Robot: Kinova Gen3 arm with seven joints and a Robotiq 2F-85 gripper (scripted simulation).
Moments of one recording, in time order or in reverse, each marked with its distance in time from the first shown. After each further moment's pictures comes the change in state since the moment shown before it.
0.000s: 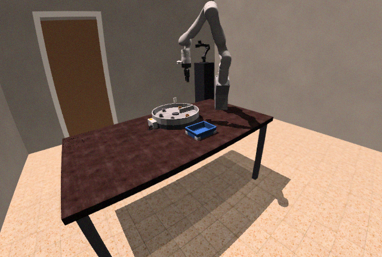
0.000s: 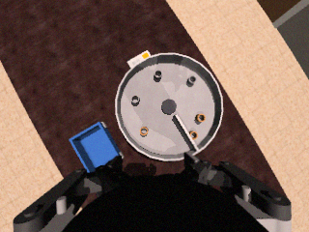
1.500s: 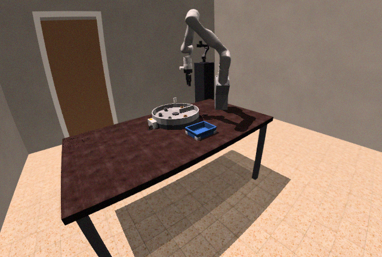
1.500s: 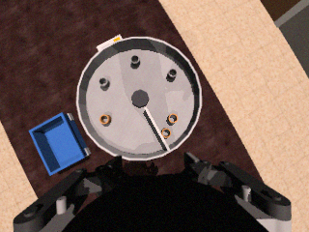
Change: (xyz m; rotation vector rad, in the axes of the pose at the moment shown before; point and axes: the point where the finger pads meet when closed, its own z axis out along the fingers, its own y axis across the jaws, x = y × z) arm -0.026 0.121 0.056 0.009 0.006 -0.042
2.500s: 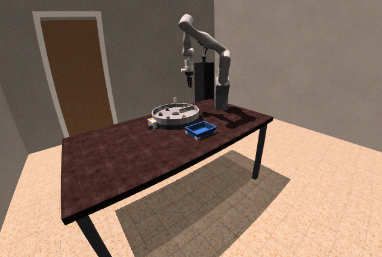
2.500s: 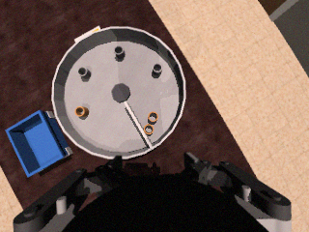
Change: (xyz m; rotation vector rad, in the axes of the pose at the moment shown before) arm -0.019 0.058 0.026 -0.001 0.002 0.025
